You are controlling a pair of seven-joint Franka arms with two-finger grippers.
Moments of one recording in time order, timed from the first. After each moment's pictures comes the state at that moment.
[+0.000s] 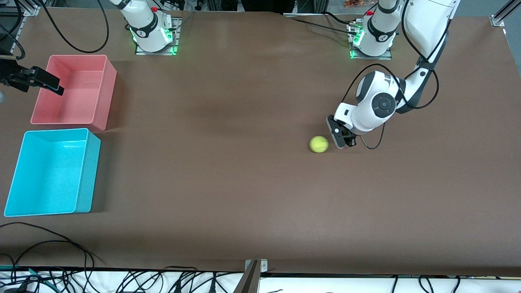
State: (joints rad) left arm -0.13 0.37 -0.21 -2.23 -0.07 2.52 0.92; right arm -0.04 -0.01 0.00 -1.59 0.00 1.52 0.05
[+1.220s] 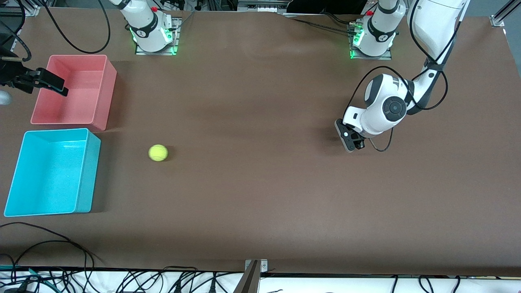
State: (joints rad) left arm -0.09 0.38 -0.19 -2.23 -0.07 2.51 0.94; right arm -0.03 0.00 0.00 -1.59 0.00 1.52 0.05
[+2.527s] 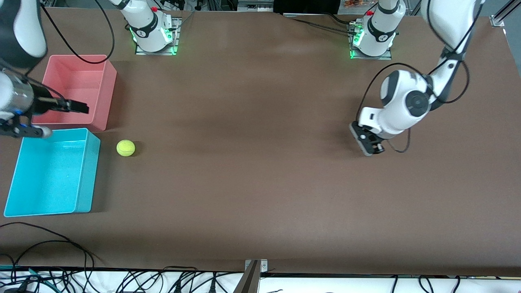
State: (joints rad) left arm -0.04 0.27 -0.15 -2.22 -0.07 2.49 0.94; right arm -0.03 0.19 -0.01 -1.62 -0.02 1.51 0.05
